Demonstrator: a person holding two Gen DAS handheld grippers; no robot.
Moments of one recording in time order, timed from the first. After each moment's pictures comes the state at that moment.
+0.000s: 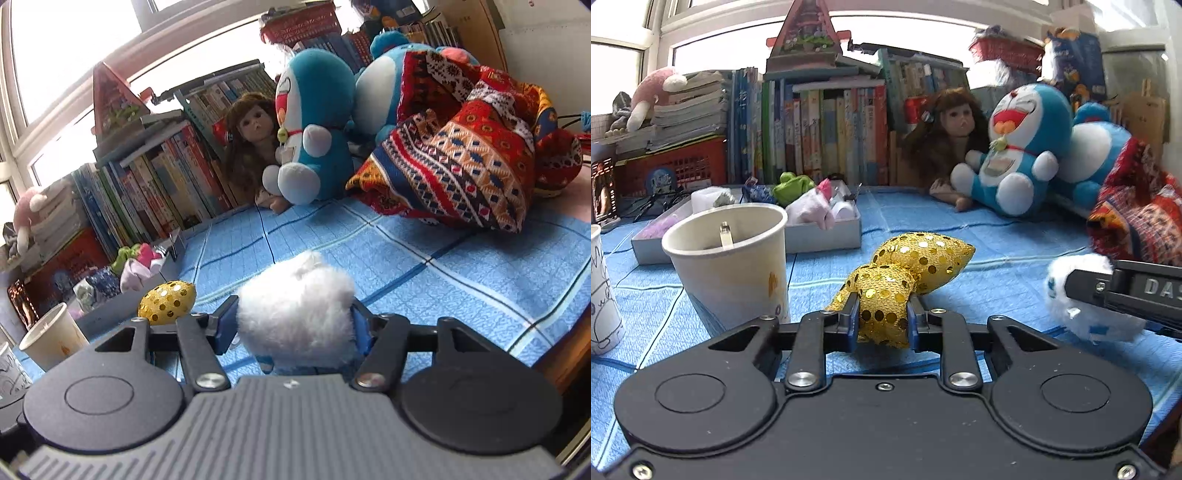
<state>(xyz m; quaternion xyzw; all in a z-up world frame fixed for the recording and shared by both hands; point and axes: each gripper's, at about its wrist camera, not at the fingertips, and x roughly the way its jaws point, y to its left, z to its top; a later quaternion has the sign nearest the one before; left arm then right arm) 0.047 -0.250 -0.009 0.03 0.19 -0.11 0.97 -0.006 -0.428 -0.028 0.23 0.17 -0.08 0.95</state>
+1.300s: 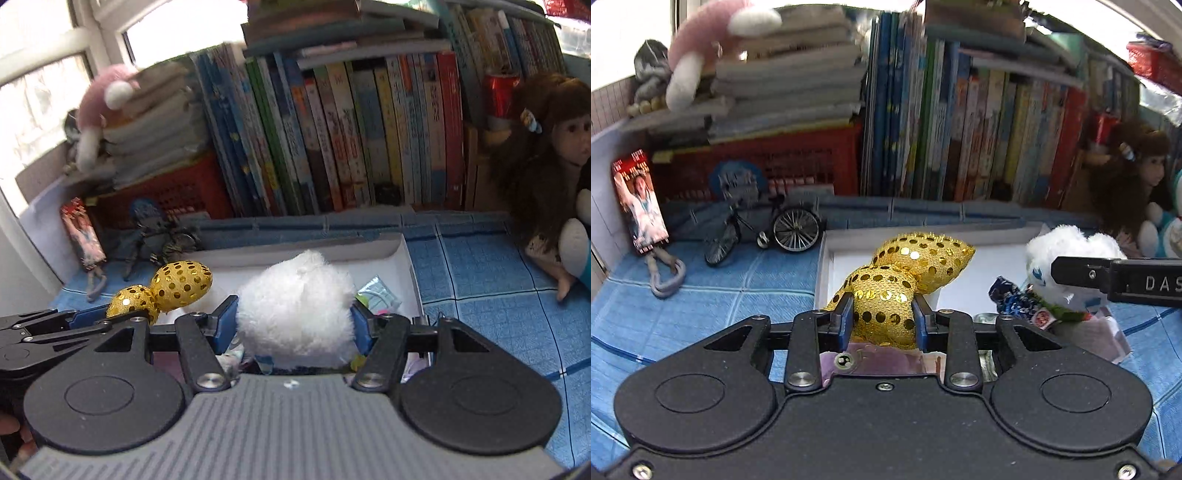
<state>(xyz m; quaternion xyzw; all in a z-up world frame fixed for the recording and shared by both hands) 0.304 -0.024 0.085 0.01 0.33 -0.03 0.94 0.295 -0.243 0.070 0.09 0.34 0.12 0.93</state>
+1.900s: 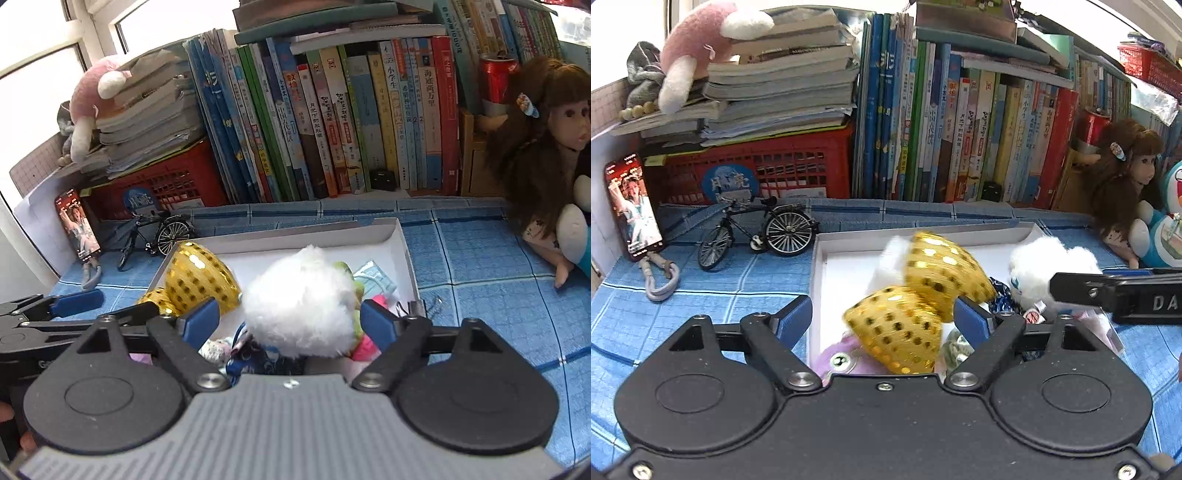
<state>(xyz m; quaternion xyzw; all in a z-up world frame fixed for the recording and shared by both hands) 0.293 -0.020 0.096 0.01 0.33 -0.05 0.94 0.282 -0.250 0.071 0.10 0.34 0.12 0.93</state>
